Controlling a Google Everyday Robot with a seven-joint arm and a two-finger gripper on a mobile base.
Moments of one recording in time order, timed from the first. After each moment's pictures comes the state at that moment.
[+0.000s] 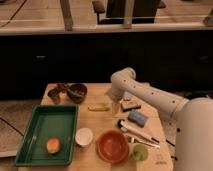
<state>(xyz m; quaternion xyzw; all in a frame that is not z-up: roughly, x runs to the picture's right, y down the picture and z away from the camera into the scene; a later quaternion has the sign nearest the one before) 0.041 0.096 0.891 -0.27 -0.17 -0.14 0.94</state>
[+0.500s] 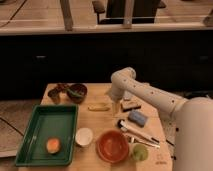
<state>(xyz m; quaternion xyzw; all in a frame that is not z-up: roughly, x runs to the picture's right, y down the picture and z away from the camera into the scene) 0.044 0.096 0.893 -0.28 -0.17 -0.14 0.94</state>
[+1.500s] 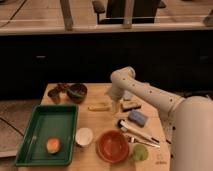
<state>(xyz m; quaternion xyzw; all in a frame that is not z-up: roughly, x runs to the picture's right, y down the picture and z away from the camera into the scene) 0.035 0.096 0.900 -0.28 -0.18 -0.15 0.93</state>
